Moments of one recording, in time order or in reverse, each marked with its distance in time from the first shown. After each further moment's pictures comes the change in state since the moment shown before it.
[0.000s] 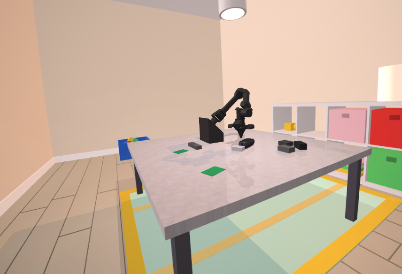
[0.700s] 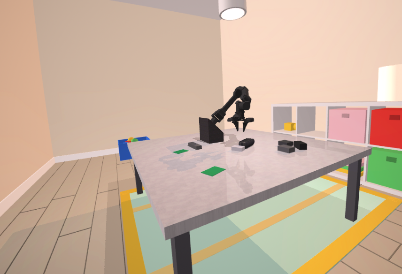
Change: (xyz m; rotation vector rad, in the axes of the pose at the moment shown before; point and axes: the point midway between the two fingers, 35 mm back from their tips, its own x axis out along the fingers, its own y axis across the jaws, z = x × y) arm -0.048 -0.001 0.000 0.009 0.004 -0.002
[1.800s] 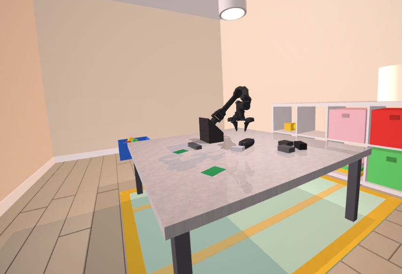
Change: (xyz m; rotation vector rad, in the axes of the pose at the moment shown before) arm -0.001 0.001 0.000 -0.002 -0.001 0.003
